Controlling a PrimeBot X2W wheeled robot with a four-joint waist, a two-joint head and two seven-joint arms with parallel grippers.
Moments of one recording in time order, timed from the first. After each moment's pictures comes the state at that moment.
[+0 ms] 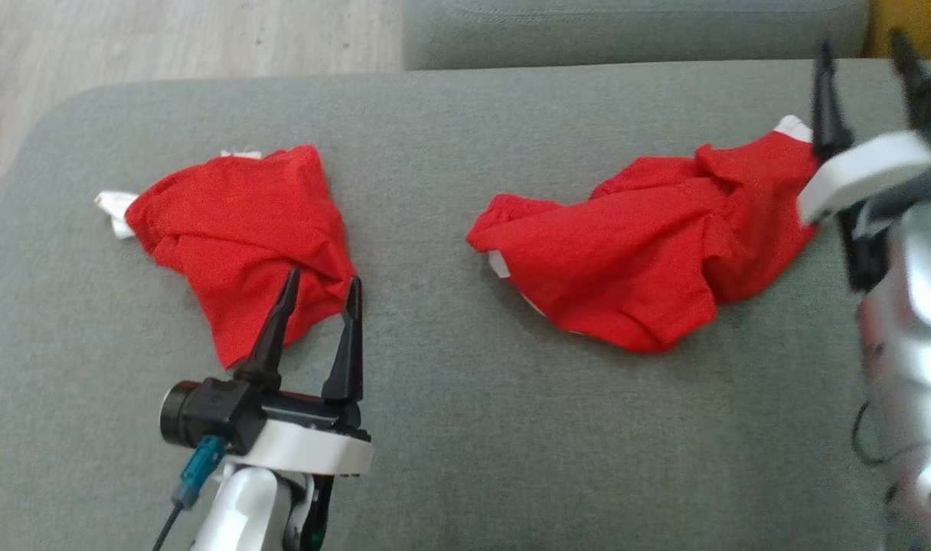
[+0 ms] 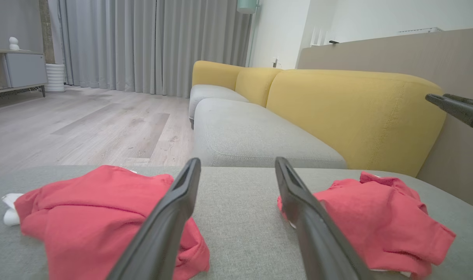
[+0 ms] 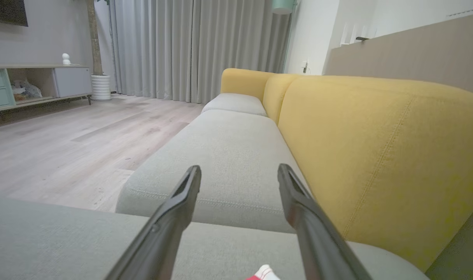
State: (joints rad) left arm -0.16 0.05 -0.28 0.22 -0.25 -0.08 -0.25; right arm -0.80 -0.20 -0.07 0.84 -0.07 0.13 -0.22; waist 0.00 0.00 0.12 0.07
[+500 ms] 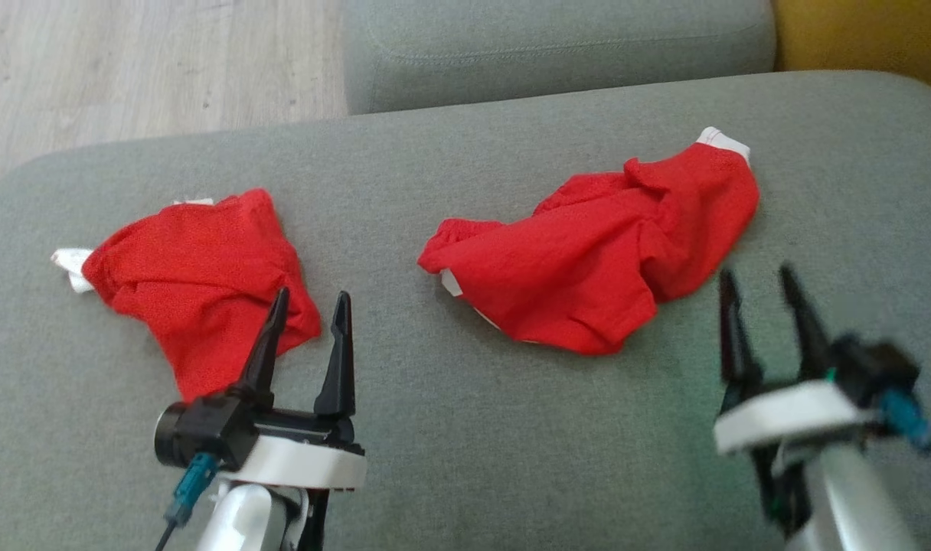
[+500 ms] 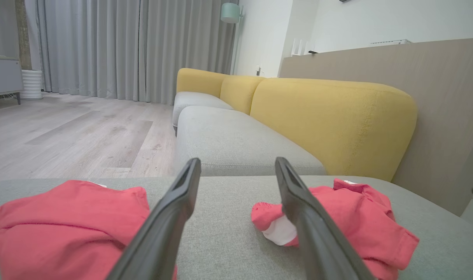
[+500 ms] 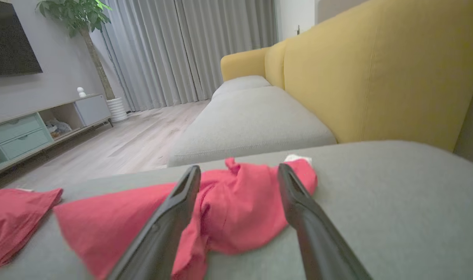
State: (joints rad) left arm -0.12 0.05 -0.26 0.20 -0.26 -0.06 -0.25; right arm -0.20 -0.06 0.00 0.37 0.14 0.13 -0.25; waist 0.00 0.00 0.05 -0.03
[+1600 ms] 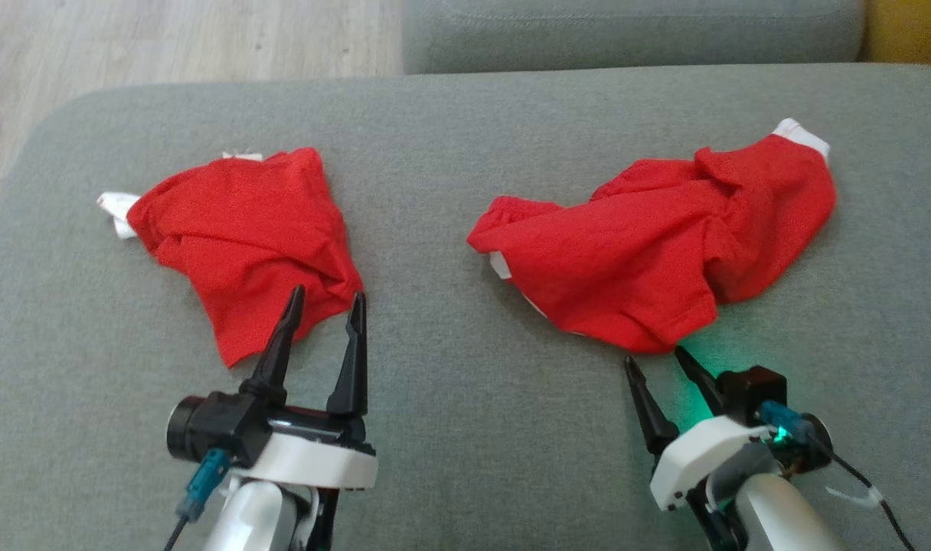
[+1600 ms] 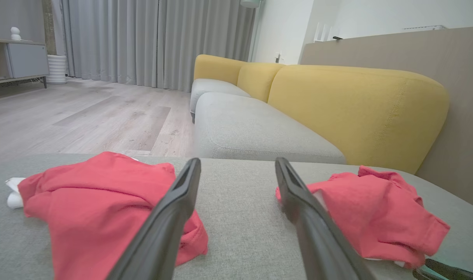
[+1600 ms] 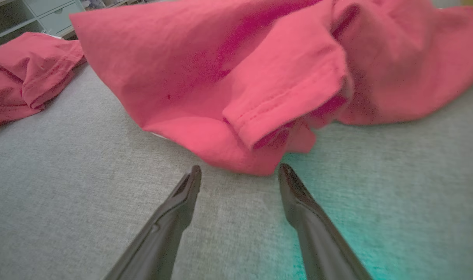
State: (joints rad) left arm -0.13 0.05 -0.29 0.21 -0.26 -0.06 -0.25; right arm -0.18 -0.05 0.21 0.62 0.15 0.13 -0.14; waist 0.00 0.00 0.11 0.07
